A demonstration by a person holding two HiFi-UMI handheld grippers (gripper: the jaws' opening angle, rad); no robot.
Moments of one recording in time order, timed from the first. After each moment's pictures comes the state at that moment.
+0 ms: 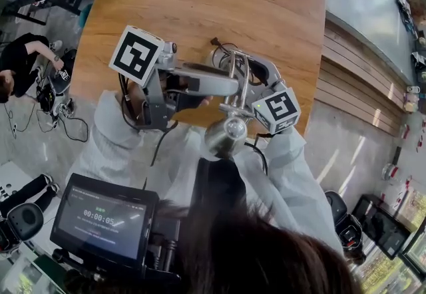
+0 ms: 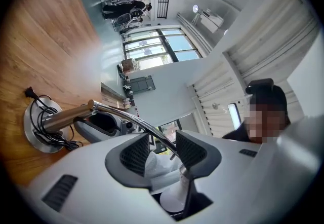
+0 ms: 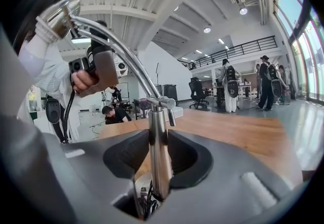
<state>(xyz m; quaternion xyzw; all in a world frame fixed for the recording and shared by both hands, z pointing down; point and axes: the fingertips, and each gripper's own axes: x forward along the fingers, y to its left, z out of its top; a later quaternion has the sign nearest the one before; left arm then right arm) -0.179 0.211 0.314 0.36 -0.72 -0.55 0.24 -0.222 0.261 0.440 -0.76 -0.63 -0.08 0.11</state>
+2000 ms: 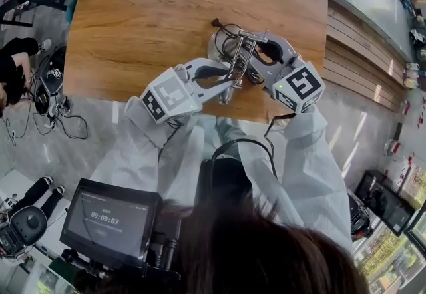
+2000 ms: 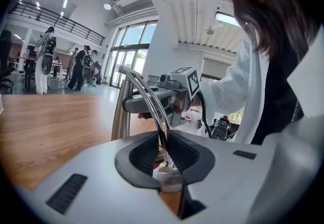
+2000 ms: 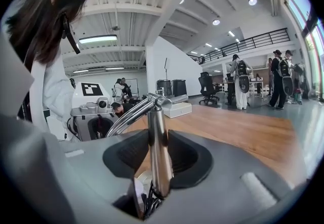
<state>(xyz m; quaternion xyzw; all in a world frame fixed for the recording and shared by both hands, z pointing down) -0.166 0.186 0.454 0.27 -0.94 -0.06 0.20 -0.220 0.246 0.425 -0.80 -0.58 -0.10 0.12</state>
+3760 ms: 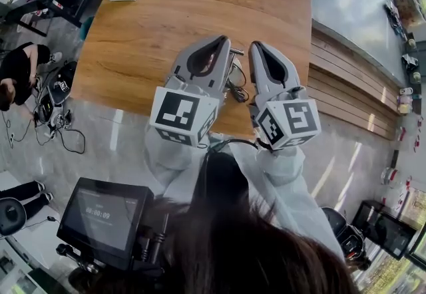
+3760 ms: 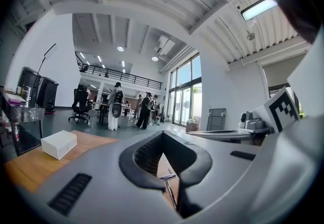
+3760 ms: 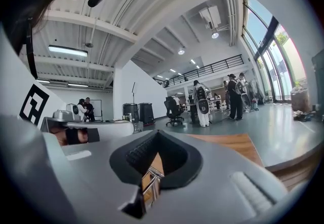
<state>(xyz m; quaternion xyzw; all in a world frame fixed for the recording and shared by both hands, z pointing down) -0.204 0.267 0.284 -0.14 -0.99 -0.08 0.01 -0.247 0.225 0.292 -0.65 -0.75 0.02 0.07</state>
